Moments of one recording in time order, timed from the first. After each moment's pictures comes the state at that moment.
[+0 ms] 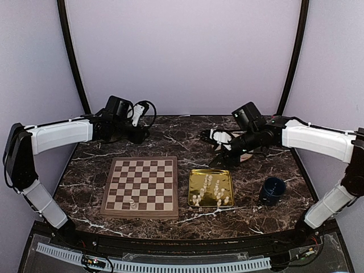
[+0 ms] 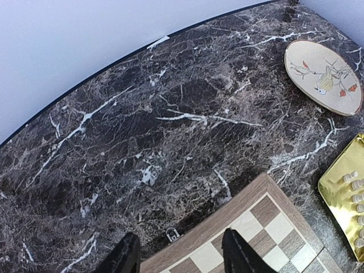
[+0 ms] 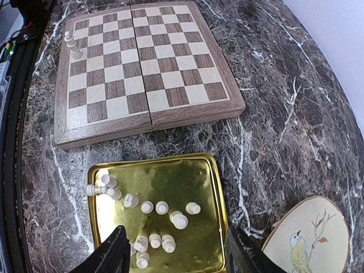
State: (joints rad) left arm -0.53 1.61 1.20 -0.29 -0.02 0.07; right arm 0.68 1.45 1.11 -0.52 -0.44 -0.59
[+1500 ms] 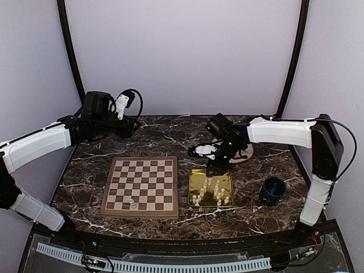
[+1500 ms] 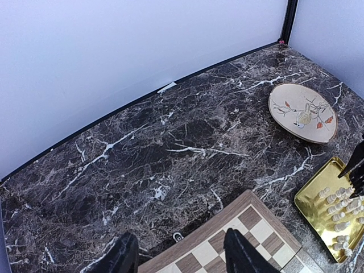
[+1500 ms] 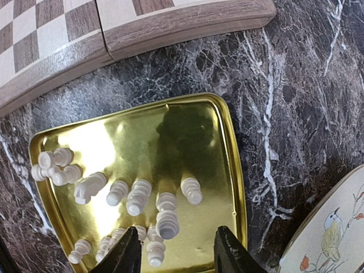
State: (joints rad) left arm -0.51 1.35 1.10 -0.24 -0.02 0.06; right arm 0.78 1.83 1.38 -0.78 -0.17 -0.55
